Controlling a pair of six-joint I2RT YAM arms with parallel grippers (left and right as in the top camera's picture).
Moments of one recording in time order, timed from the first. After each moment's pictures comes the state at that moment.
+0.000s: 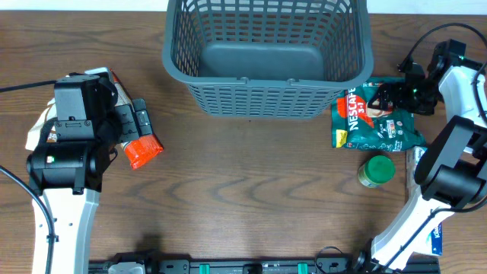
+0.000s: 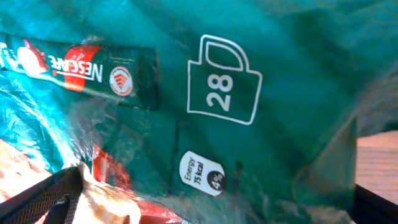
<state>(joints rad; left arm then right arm) 0.01 1.14 1.23 -0.95 -0.06 -0.17 -0.37 2.15 1.71 -1.01 -0.23 -0.30</state>
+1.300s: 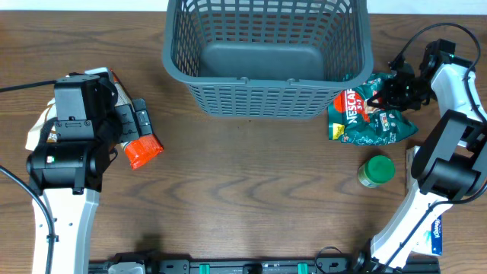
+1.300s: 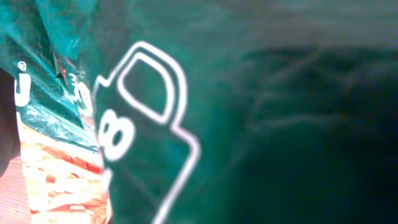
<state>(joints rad) 0.01 1.14 1.23 -0.95 -0.06 -0.17 -0.35 2.21 1.74 -1.01 -0.34 -0.25</state>
